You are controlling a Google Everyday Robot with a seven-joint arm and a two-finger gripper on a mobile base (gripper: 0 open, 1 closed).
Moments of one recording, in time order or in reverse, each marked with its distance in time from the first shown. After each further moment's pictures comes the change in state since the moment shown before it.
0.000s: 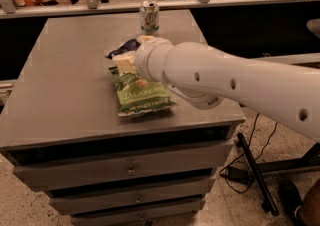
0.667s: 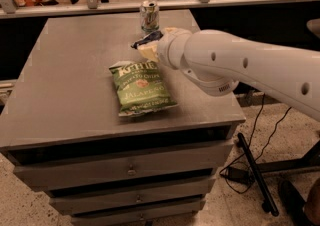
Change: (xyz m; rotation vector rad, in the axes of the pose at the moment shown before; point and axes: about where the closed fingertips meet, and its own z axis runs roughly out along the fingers) arm 0.031 -0.084 0.007 0.125 0.058 0.010
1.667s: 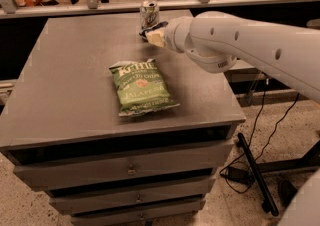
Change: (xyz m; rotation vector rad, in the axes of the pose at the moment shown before) arm 0.004 -0.051 0.053 0.016 0.025 0.079
